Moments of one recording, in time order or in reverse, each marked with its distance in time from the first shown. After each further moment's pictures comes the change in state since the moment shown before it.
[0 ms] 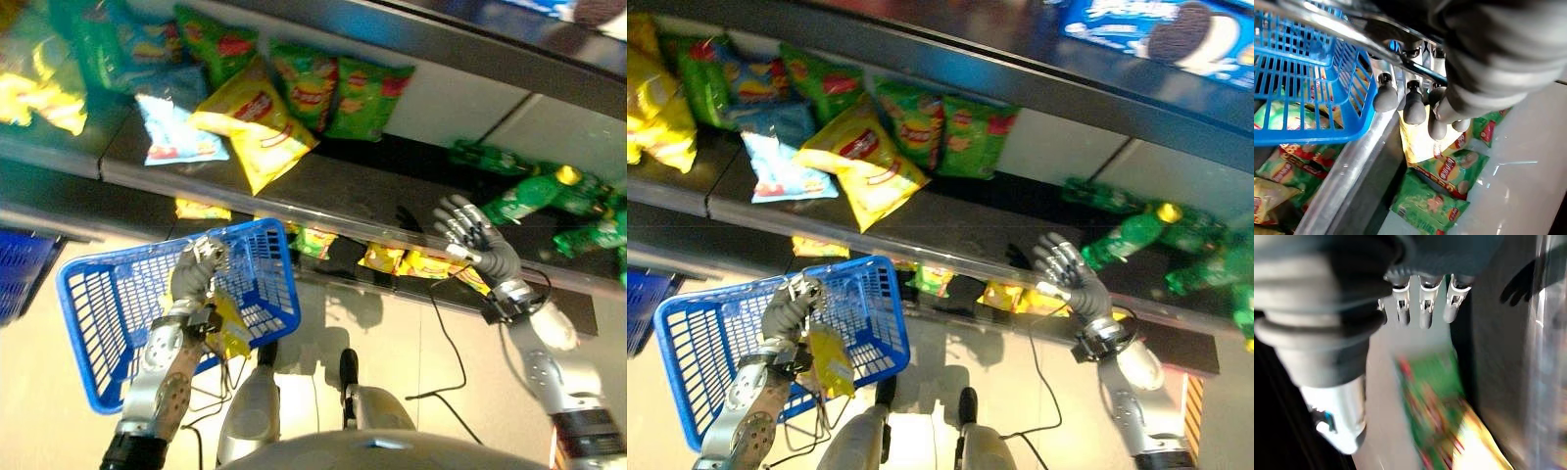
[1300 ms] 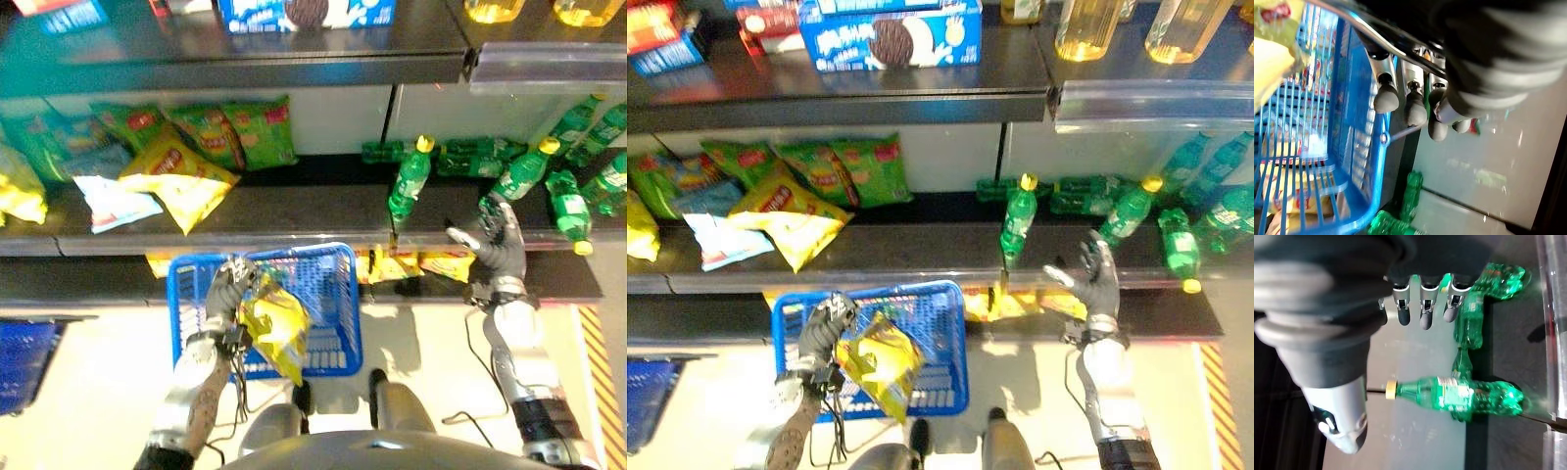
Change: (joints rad) left arm -0.018 -0.002 -0.151 0.031 0.155 -0.009 0.014; right arm -0.098 0.034 0.101 0.082 -0.498 -0.099 -0.367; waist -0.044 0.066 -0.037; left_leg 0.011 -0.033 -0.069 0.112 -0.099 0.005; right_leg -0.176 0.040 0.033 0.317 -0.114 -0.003
